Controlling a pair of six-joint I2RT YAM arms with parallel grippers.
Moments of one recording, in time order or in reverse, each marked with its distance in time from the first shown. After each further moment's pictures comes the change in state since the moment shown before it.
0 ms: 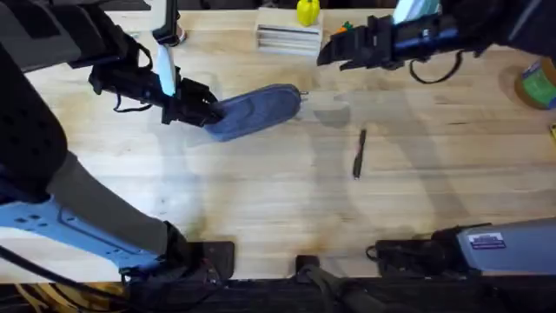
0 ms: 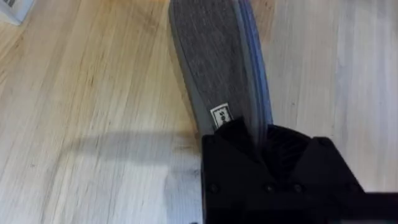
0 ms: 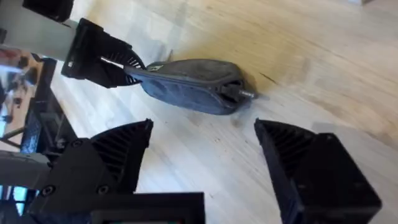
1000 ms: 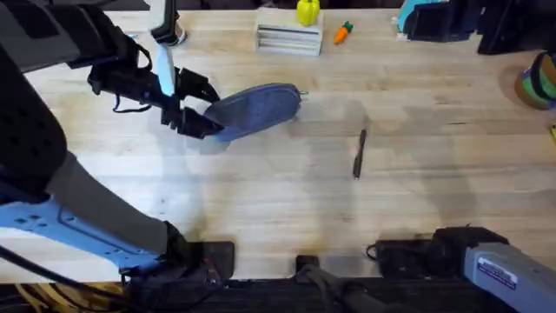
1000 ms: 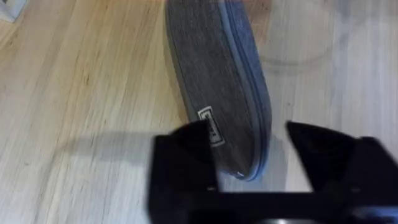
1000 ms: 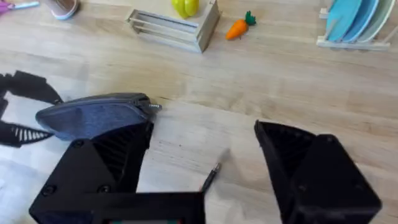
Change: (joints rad) left arm 0.002 0.000 0.000 -0.014 0.000 -0.003; right arm -0.106 -0.520 -0.005 -0.199 0.501 -0.043
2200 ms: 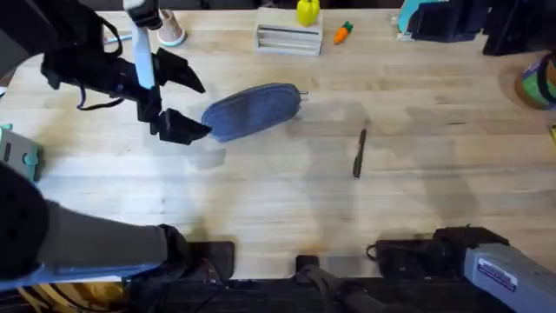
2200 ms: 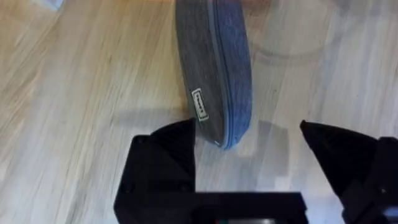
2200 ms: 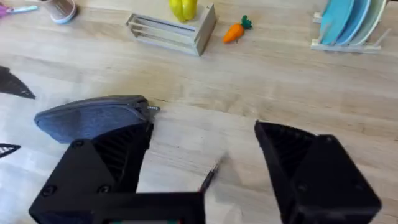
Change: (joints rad) left arm 0.037 -0.237 0.000 -0.076 -0.092 -0.074; right arm 0.000 -0.025 0.000 -0.005 0.014 0.000
